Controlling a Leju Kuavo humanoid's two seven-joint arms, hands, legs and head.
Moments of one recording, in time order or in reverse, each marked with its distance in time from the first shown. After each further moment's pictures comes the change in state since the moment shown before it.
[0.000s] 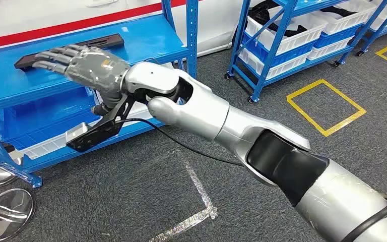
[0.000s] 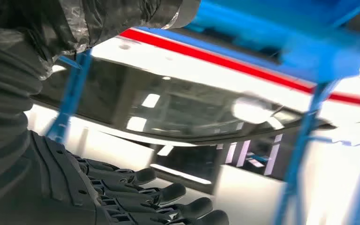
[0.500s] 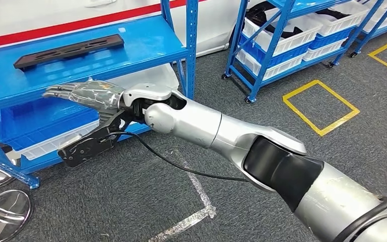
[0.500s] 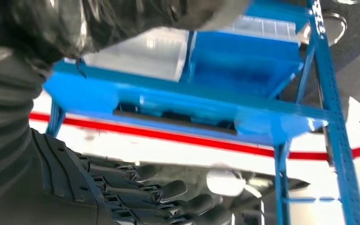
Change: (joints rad) left arm -0.007 0.016 -0.027 0.002 0.033 -0.072 0.048; right arm 0.050 -0.001 0.027 0.083 -0.385 0.053 0.090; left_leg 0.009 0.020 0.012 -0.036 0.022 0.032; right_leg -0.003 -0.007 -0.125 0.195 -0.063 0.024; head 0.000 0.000
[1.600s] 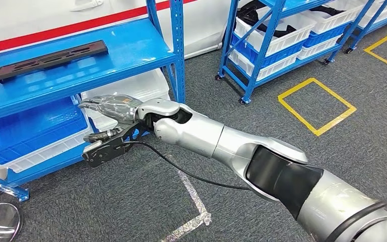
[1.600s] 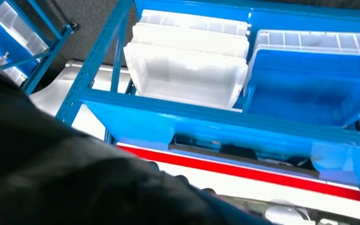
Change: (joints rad) left arm 0.007 0.023 -0.003 0.006 0.057 0.021 -0.036; right arm 0.084 -0.010 0.018 0.094 0.114 -0.055 0.025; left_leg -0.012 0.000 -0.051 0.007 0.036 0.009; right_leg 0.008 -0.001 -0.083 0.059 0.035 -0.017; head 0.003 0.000
